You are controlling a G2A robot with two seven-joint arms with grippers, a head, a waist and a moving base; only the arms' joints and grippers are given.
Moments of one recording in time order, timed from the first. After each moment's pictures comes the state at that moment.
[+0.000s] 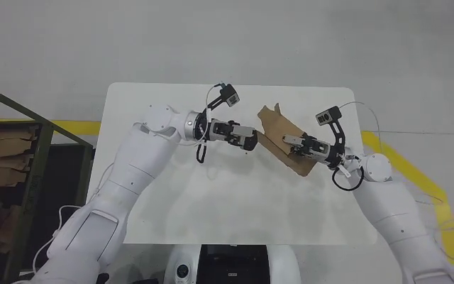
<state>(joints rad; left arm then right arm) 0.78 -1.26 -1.01 -1.19 -0.59 -0.31 -1.40 -1.05 -1.03 1.10 -1.23 0.77 -0.52 1.19</state>
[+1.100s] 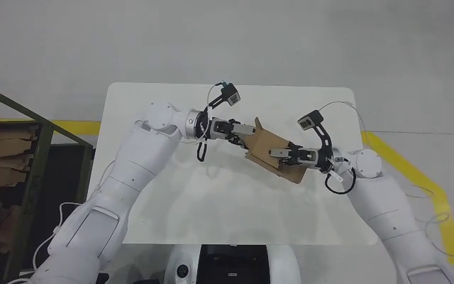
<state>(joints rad) 0.75 -1.27 -0.98 -1.15 -0.62 -0.32 -1.42 -1.02 -1.06 1.06 -1.26 0.73 -0.49 1.30</state>
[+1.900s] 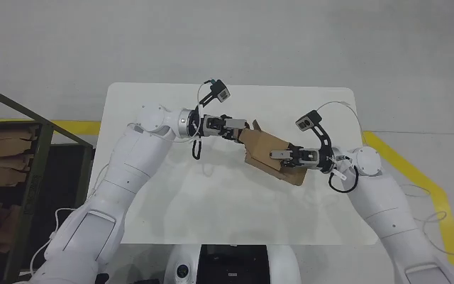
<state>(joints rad) 0.79 -1.24 -1.06 -1.16 -0.58 -0.34 -1.37 -1.01 -1.07 1.07 -1.25 0.80 -0.42 1.40</state>
